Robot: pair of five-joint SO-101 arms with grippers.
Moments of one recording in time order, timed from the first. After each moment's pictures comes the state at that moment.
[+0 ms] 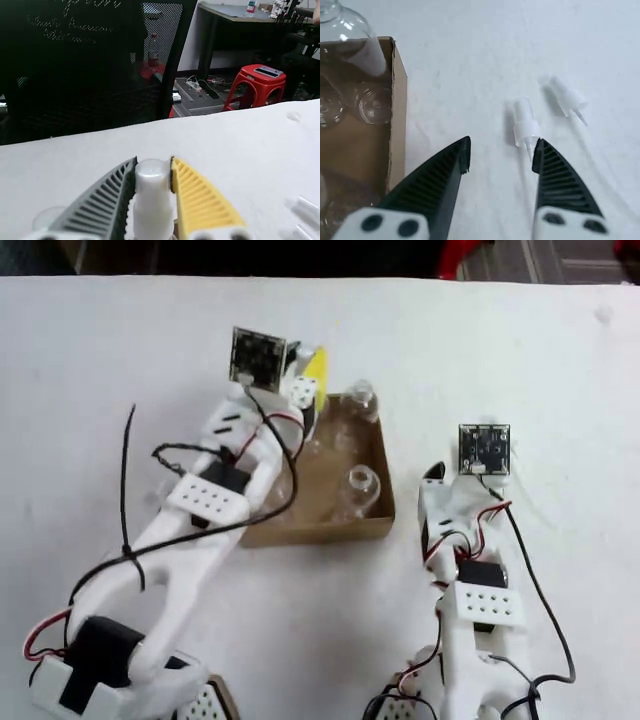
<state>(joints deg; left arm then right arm) 16.4 -11.2 41.8 -10.2 6.9 2.9 -48.5 76.8 12.2 7.4</state>
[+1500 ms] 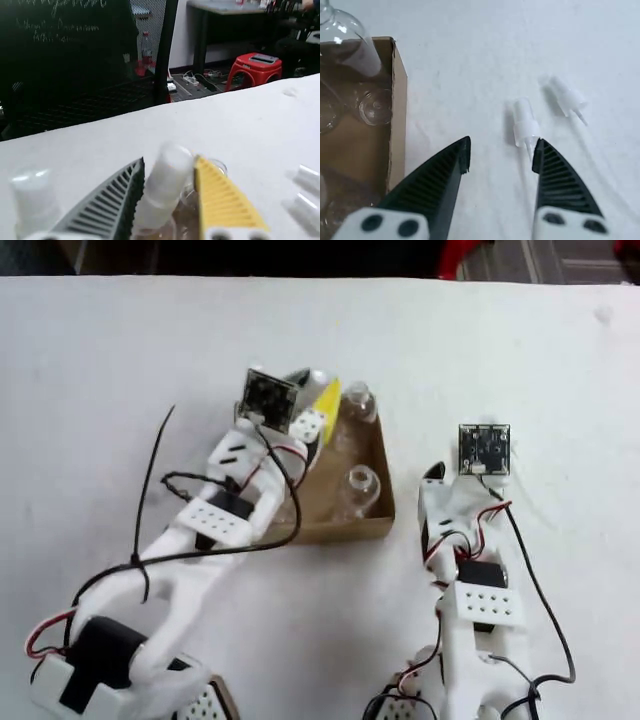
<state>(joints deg) 18.5 -11.4 52.7 -21.1 3.3 2.9 -48.5 76.8 12.2 7.4</state>
